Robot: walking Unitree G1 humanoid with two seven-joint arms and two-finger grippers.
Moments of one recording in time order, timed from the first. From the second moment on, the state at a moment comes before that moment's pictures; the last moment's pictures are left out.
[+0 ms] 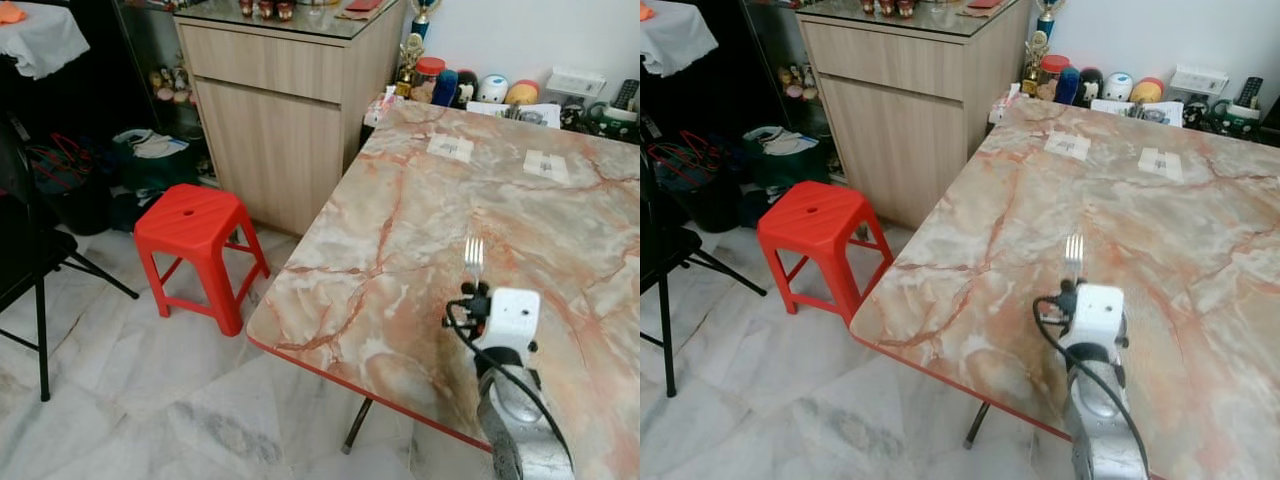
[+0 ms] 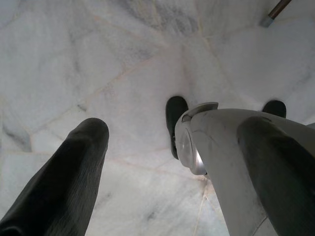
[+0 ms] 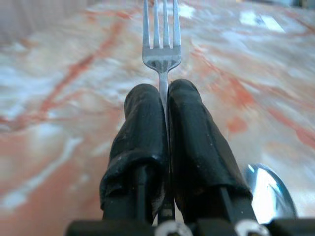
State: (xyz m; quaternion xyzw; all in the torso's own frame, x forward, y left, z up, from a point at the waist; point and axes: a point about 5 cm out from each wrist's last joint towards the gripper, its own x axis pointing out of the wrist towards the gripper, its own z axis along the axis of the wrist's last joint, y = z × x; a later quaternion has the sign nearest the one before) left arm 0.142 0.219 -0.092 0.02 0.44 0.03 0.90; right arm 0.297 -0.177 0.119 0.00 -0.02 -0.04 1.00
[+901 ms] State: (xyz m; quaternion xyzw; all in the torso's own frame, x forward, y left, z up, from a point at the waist) left arm 0.161 0.229 -0.083 0.04 0.43 0.05 0.90; right arm 0.275 -0.180 0.117 0.01 -0.04 -0.10 0.99
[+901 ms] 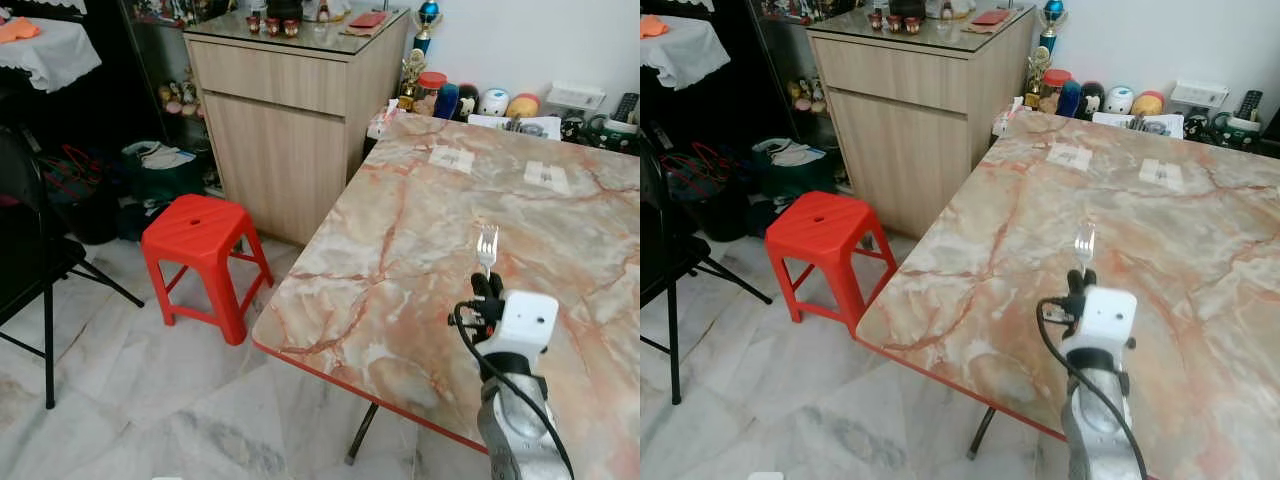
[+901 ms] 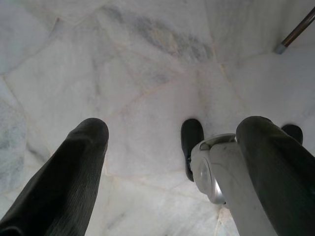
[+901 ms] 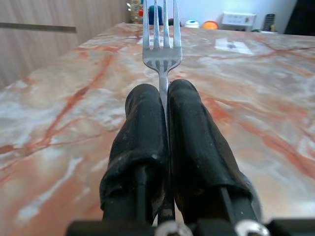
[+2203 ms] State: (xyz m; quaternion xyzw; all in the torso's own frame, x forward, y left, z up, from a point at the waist) left arm 0.149 0.220 -0.089 0.06 0.43 0.02 0.90; right arm 0.274 -0.178 0.124 0.01 -0.05 -0.11 0.99
